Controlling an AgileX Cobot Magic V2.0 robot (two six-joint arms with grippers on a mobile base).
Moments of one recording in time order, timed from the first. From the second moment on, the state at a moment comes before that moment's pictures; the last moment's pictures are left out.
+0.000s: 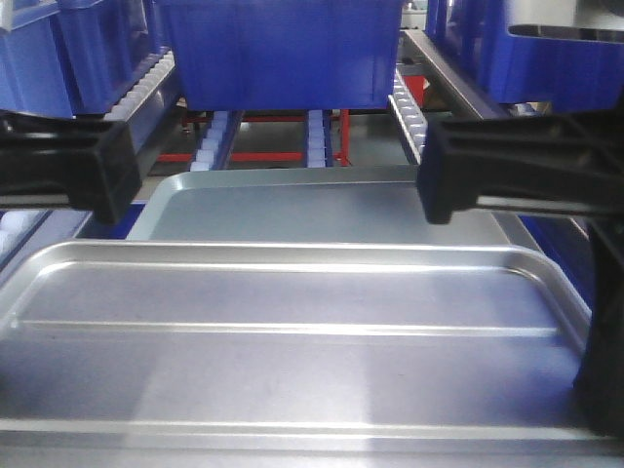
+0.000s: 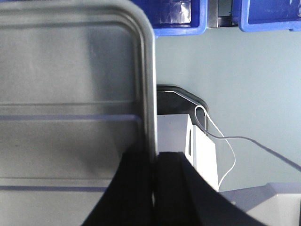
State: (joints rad) left arm -1.11 1.26 -0.90 0.19 1.15 -1.10; right arm 1.01 1.21 -0.84 -0.16 1.05 1.22
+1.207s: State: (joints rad) left arm -0.96 1.27 -0.90 0.29 0.88 -0.95; right arm 0.83 1.25 -0.92 -0.23 0.98 1.00
